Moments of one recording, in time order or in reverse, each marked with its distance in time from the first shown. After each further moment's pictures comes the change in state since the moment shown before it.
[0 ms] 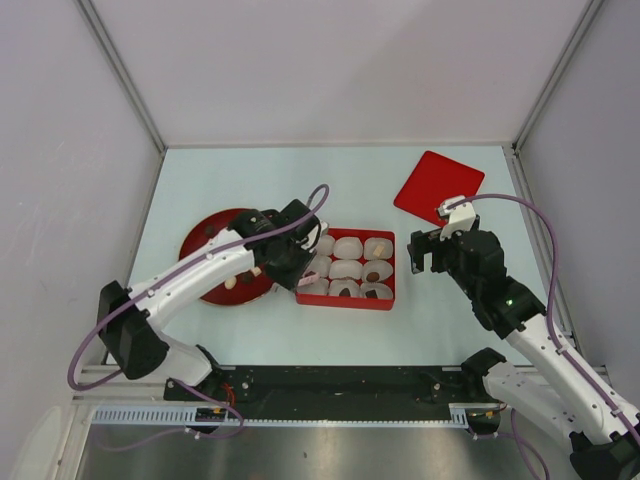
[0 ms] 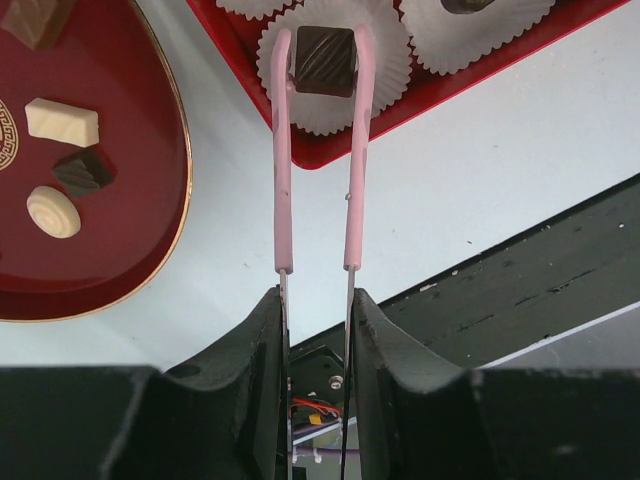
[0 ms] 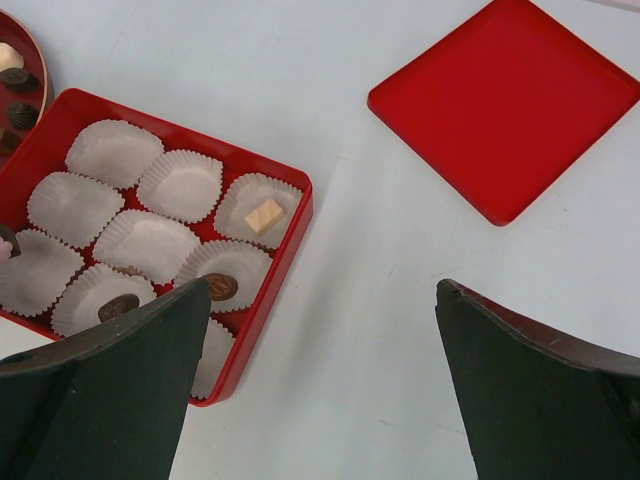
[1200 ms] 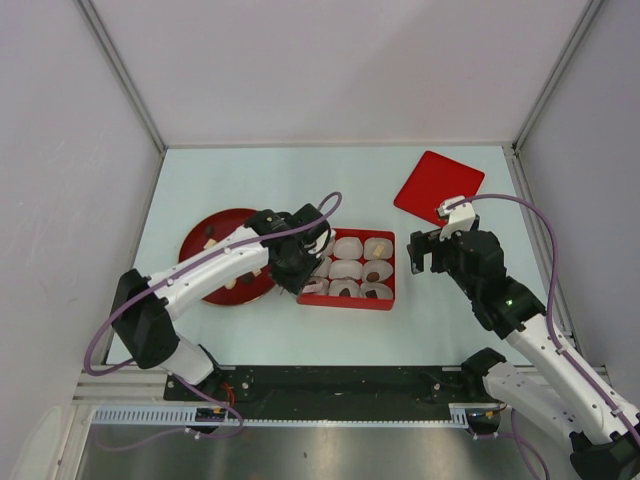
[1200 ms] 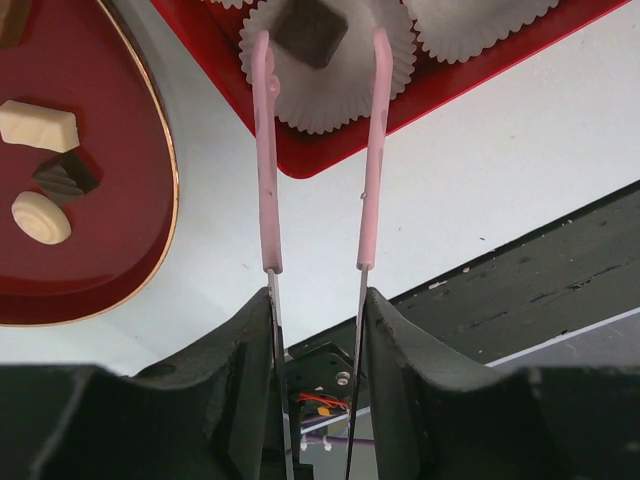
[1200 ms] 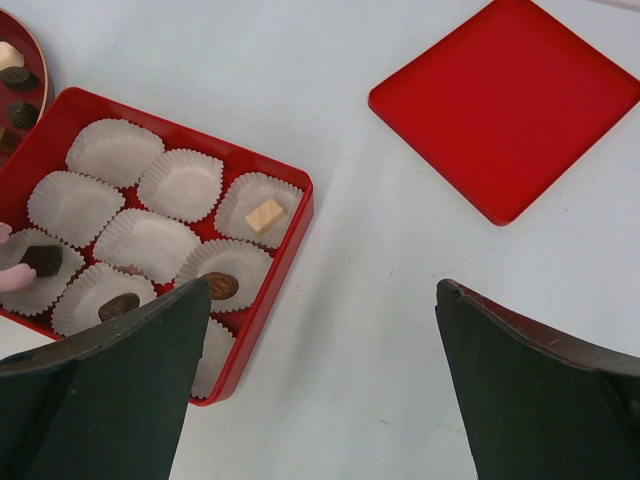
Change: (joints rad) left arm -0.020 0.085 0.002 -0.003 -0.002 0.018; right arm 0.002 0.000 -0.001 0.000 0.000 0.000
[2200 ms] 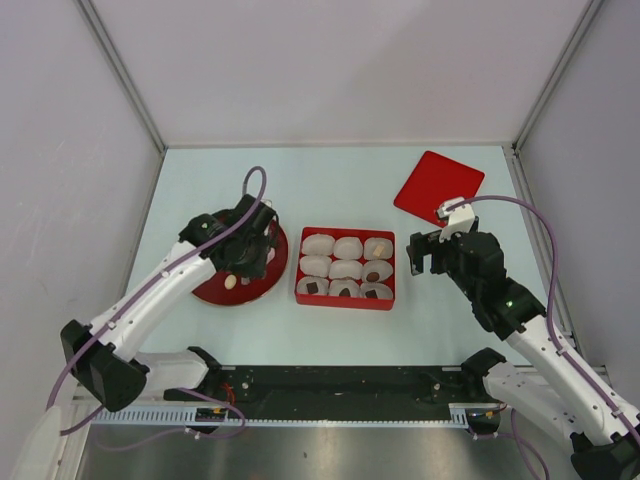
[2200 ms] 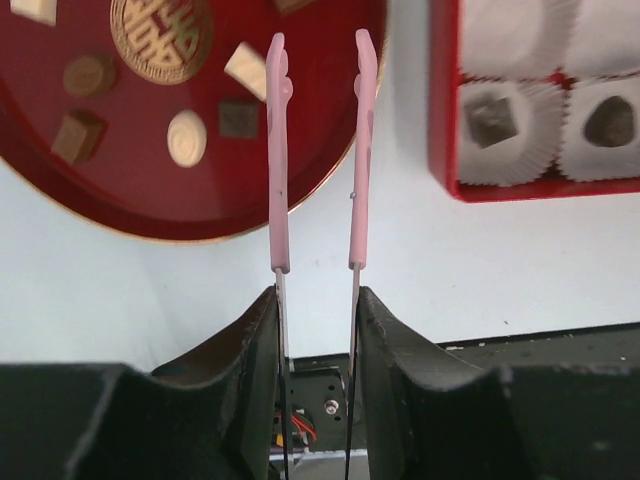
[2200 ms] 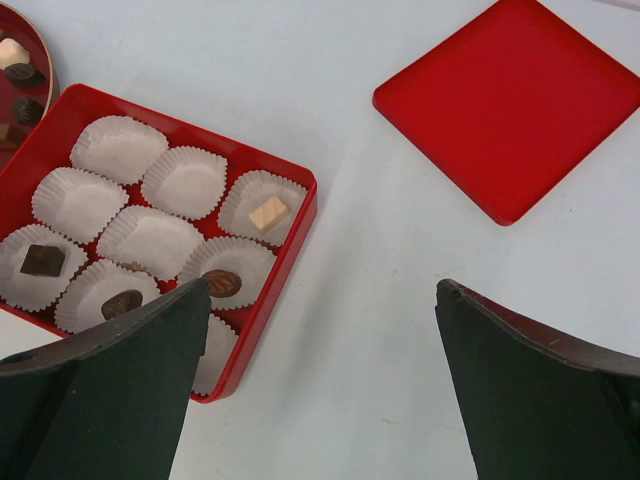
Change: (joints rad) left arm 0.194 -0.282 -0.064 -0.007 -0.197 -0.213; right arm 0.006 -0.009 -0.007 0.000 -0.002 0.000
